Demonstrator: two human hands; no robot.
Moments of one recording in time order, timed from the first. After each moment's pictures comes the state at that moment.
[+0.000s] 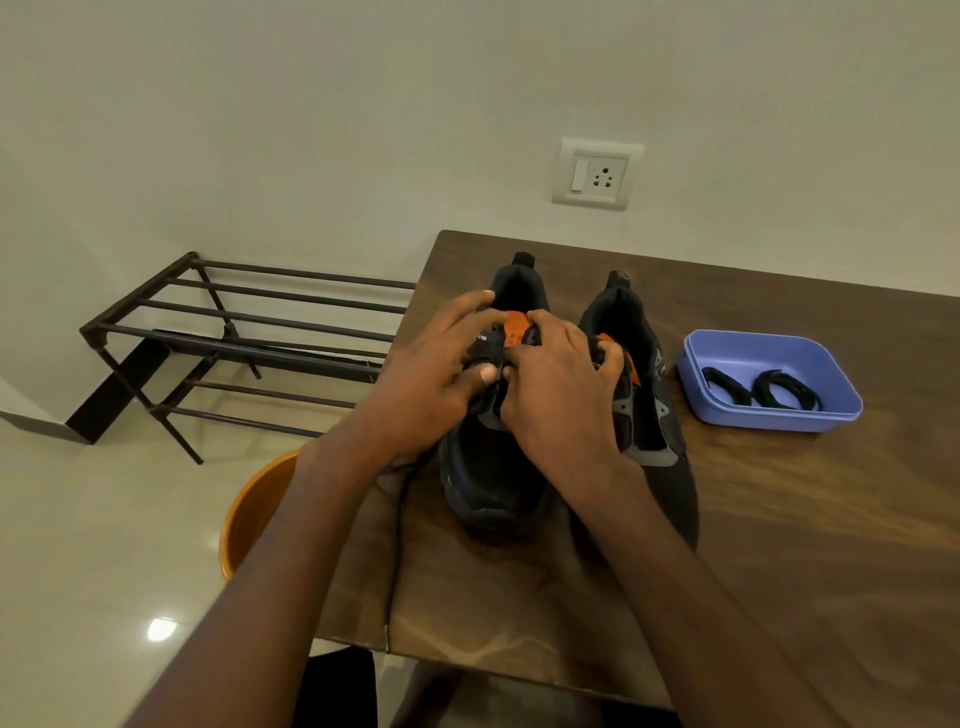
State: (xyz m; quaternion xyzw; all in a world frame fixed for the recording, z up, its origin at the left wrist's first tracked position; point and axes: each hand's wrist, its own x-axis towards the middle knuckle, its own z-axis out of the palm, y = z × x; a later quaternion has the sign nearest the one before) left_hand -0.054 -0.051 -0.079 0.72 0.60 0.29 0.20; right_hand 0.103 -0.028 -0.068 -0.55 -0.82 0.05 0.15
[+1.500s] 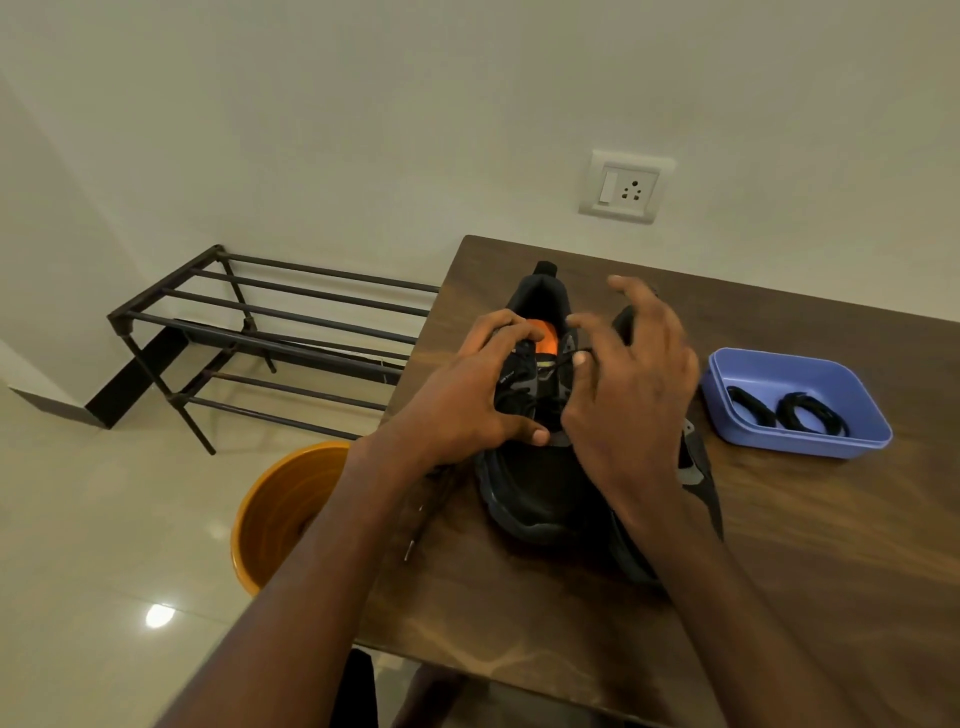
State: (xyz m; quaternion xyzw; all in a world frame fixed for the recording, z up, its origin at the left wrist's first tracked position) left_hand -0.051 -0.043 -0.097 0.71 0.58 0.31 0.25; right_hand 0.127 -0.024 -0.078 -0.52 -0.78 -0.03 0.35
